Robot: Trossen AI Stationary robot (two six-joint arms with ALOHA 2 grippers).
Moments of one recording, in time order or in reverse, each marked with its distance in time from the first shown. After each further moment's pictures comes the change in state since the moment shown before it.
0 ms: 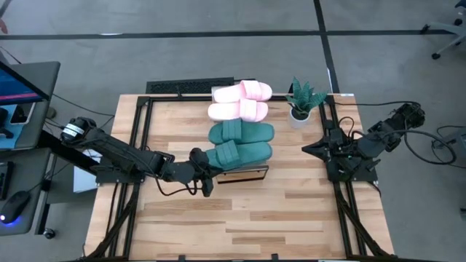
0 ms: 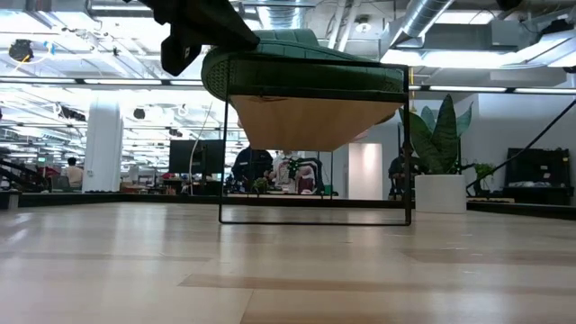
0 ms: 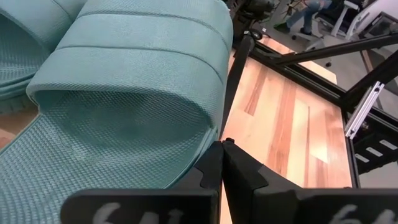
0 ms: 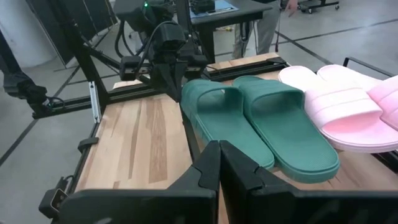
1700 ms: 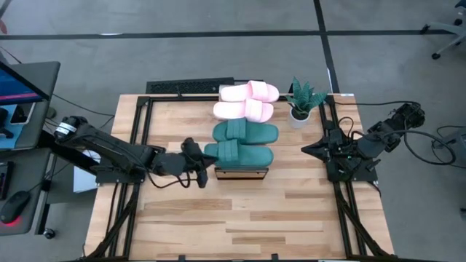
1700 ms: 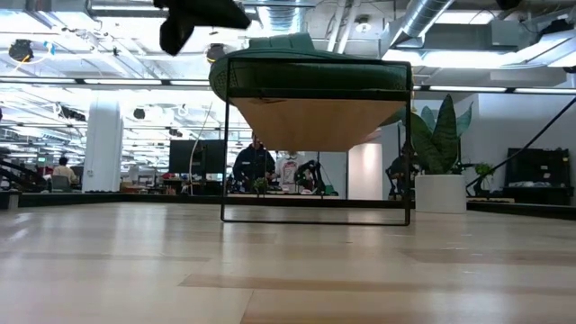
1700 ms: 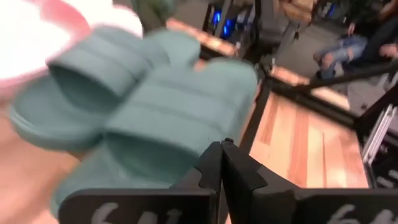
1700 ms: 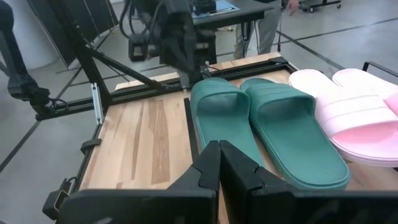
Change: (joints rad) left arm 0.011 -0.114 -0.001 -0.024 -0.074 0.118; right arm 0.000 0.006 0.000 0.011 -0.004 0.007
